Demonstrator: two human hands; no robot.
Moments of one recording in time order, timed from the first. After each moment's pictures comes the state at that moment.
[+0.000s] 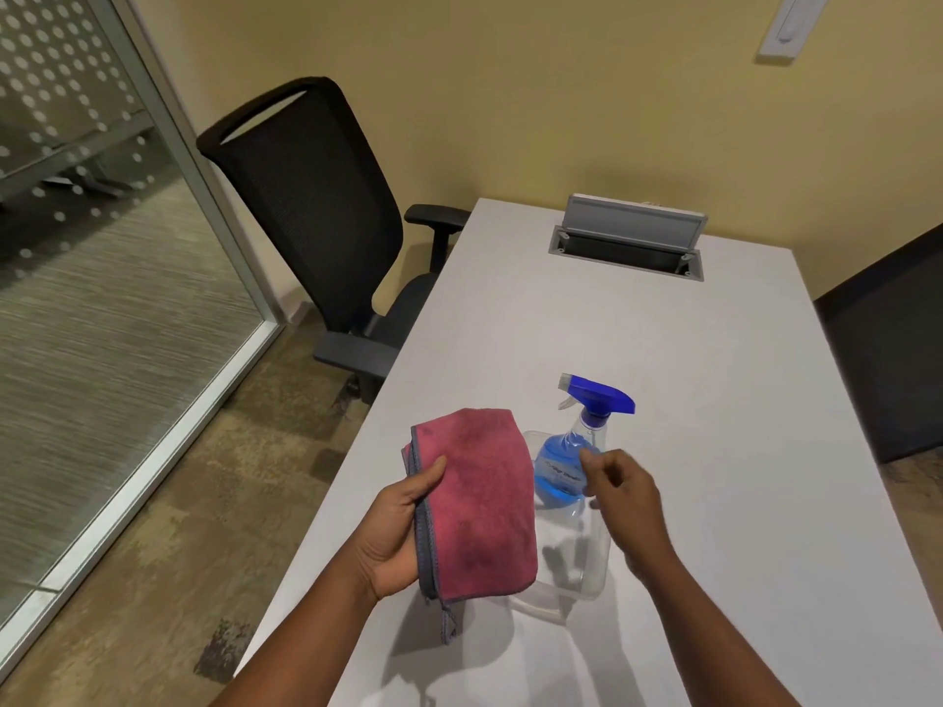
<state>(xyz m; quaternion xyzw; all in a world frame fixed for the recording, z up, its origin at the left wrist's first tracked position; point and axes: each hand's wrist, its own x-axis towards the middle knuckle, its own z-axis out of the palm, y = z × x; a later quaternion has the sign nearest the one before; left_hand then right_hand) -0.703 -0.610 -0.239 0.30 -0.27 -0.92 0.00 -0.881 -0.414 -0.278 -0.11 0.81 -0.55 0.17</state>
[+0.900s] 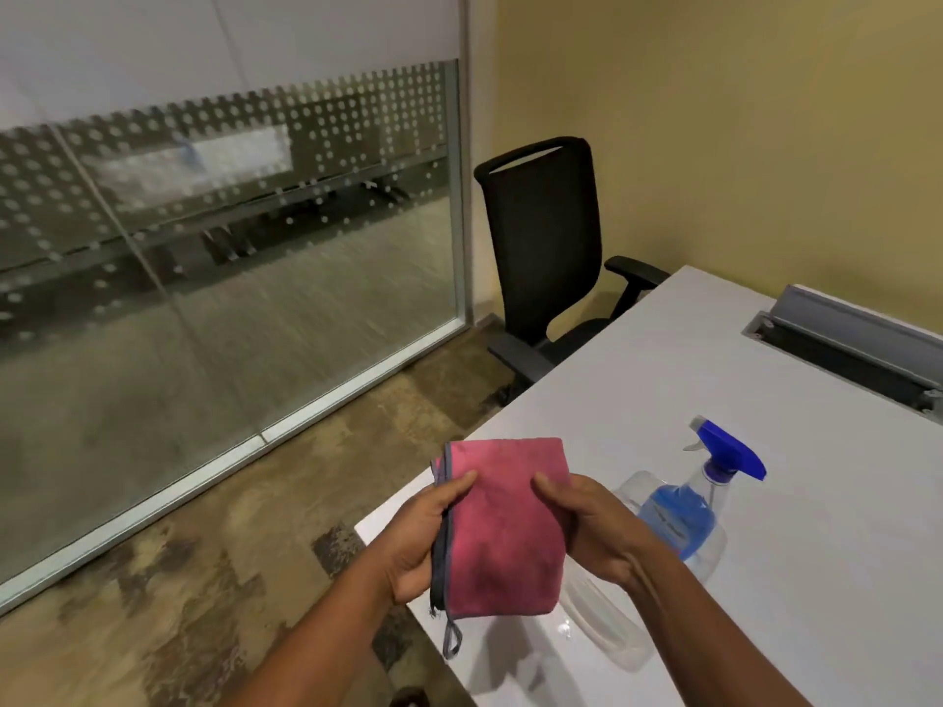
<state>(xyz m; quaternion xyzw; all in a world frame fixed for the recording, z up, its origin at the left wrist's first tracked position) -0.589 -0.531 -0.202 0.41 -0.30 -0.84 0.22 -0.796 -0.471 -0.207 -0.24 0.45 -0.49 0.71</state>
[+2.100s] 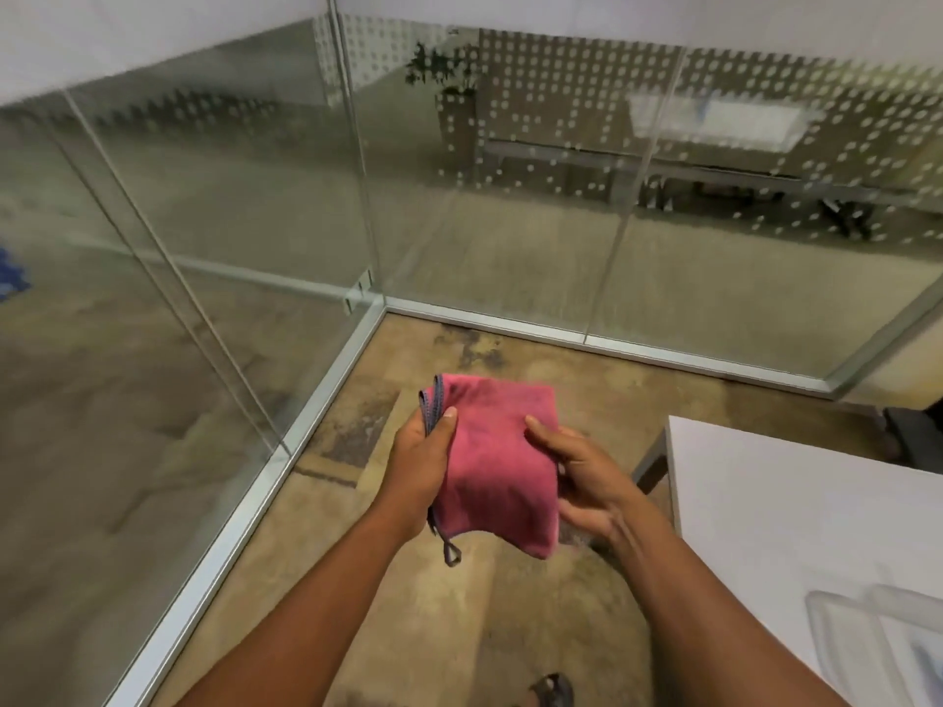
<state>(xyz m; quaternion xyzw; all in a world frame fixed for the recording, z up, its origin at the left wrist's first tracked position) -0.326 -0.191 -0.209 0.64 -0.18 -0.36 0.66 -0.475 -0.299 -0.186 -0.32 0.30 -0.16 0.88</state>
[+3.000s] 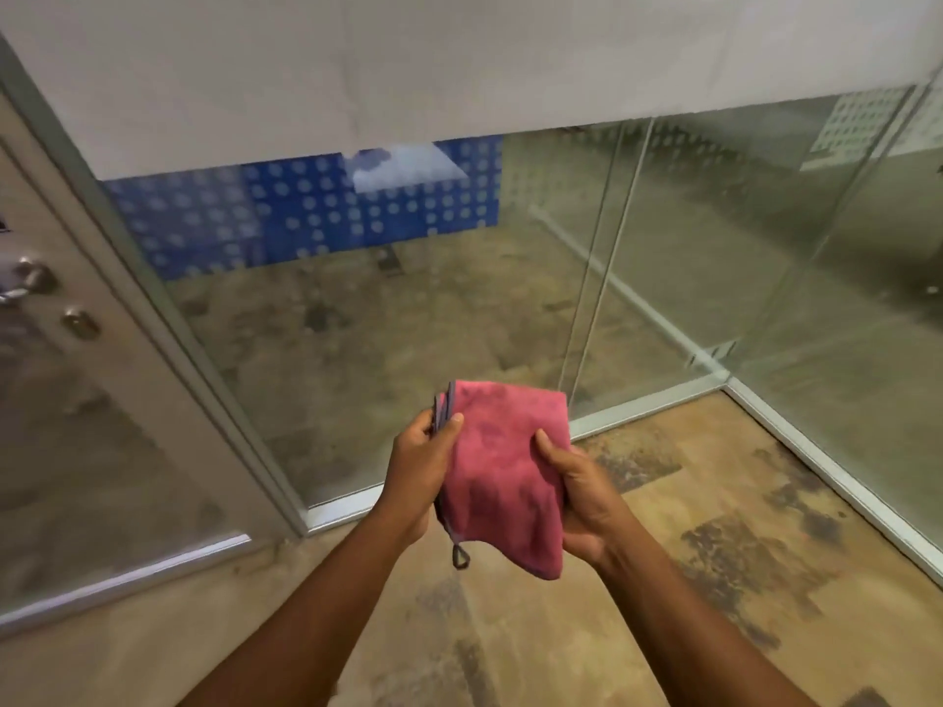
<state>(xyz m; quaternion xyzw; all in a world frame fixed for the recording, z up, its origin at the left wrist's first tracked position) -0.280 0.100 -0.180 0.64 0.16 -0.01 0.75 -0.291 -0.073 -0.183 -0.37 0.12 0.23 0.89</state>
